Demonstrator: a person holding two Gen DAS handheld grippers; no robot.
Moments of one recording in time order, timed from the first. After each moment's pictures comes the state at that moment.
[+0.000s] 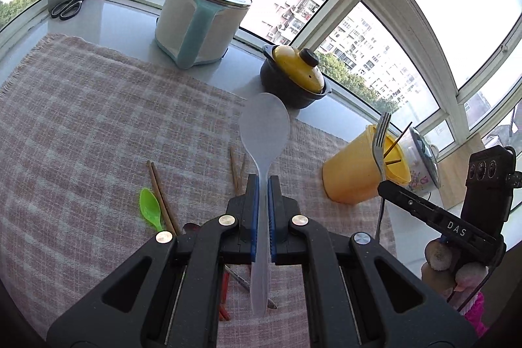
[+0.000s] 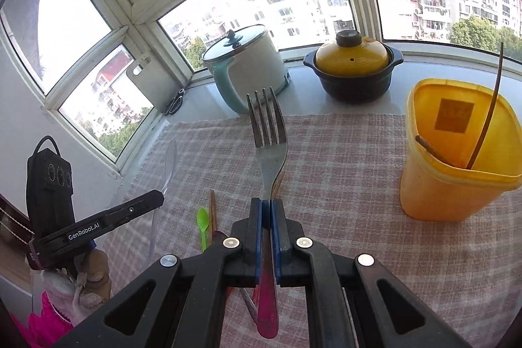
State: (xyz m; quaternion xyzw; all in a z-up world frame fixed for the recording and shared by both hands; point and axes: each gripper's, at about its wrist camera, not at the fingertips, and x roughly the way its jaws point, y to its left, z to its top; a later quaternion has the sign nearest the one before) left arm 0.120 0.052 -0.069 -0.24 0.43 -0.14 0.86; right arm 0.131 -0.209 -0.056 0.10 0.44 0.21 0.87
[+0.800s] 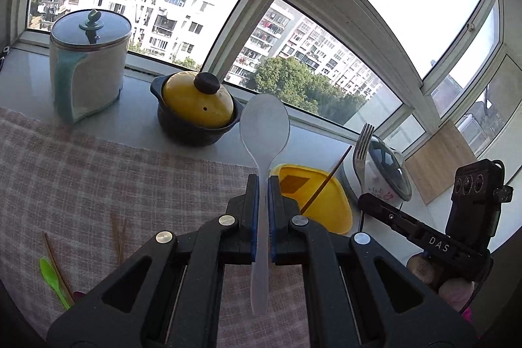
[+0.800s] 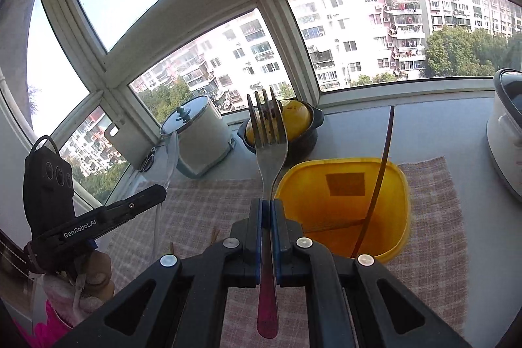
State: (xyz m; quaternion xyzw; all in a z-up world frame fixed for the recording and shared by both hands) left arm 0.198 -0.086 -0.014 -0.21 0.38 -0.23 0.87; right arm 0.156 -0.339 -0.008 0.14 0.38 0.16 0.90
